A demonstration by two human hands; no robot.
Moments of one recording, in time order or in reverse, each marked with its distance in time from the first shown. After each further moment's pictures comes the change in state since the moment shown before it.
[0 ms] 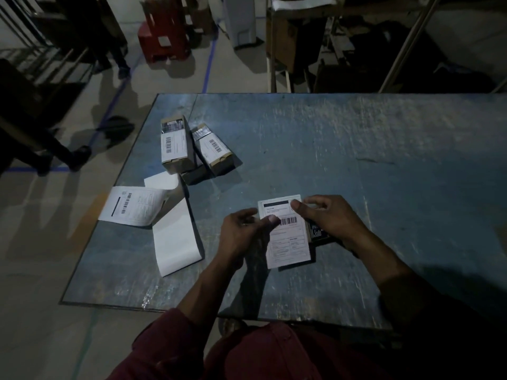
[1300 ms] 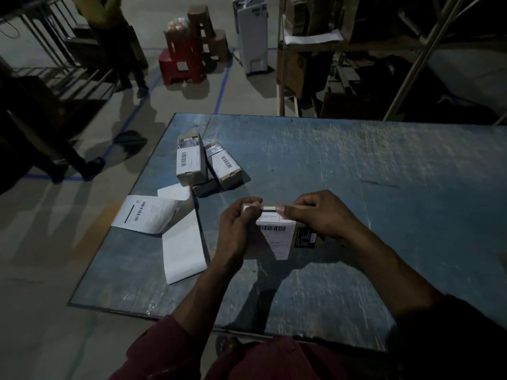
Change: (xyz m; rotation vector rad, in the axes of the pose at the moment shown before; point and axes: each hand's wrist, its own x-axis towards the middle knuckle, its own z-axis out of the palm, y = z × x) left_hand -0.019 0.051 -0.010 -0.193 0.120 0.210; right_hand -0.026 -0.087 -0.008 -0.162 -0.036 -0.216
